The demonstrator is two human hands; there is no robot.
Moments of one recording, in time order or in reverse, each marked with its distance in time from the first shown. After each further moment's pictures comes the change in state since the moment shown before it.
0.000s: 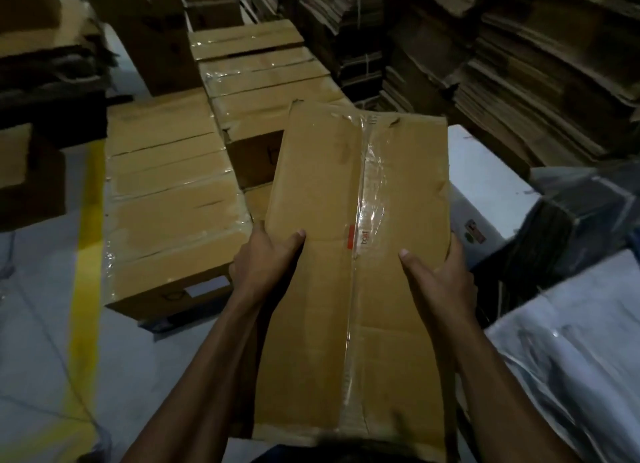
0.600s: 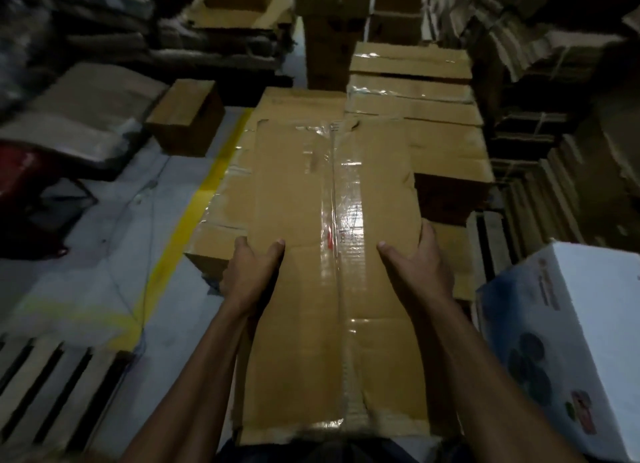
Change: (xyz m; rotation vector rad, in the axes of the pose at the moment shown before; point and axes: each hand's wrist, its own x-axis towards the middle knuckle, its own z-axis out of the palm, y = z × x) left_hand 0.088 -0.015 -0.034 -0.248 0.480 -0.527; right_hand 0.166 -0.158 0.137 -0.197 -0.528 -0.454
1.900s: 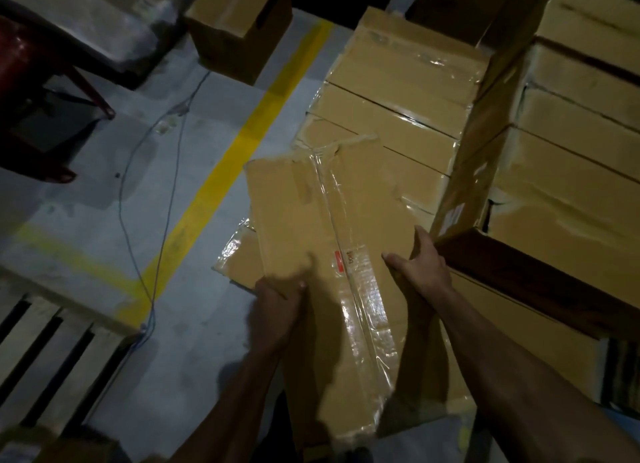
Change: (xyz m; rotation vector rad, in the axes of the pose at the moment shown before) left_hand 0.364 -0.105 0.038 -0.143 -0.095 -0.469; right_hand 0.327 -0.148 0.335 -0.272 -0.415 0.064
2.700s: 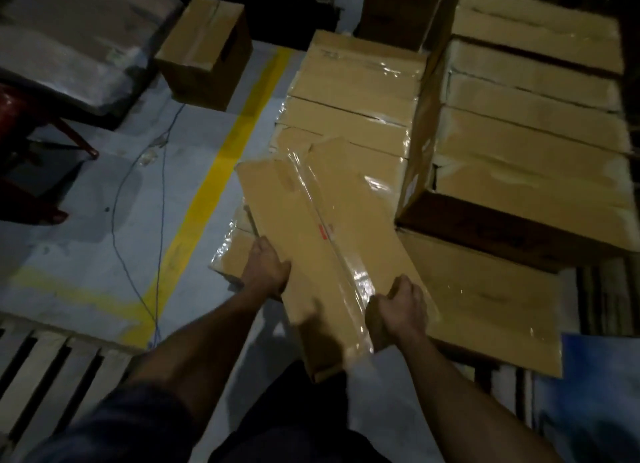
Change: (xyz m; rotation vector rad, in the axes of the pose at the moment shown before) left_hand 0.001 0.019 -0.022 0.510 -0.096 0.378; right_hand -0.151 0.075 0.039 0.000 0.119 0.270
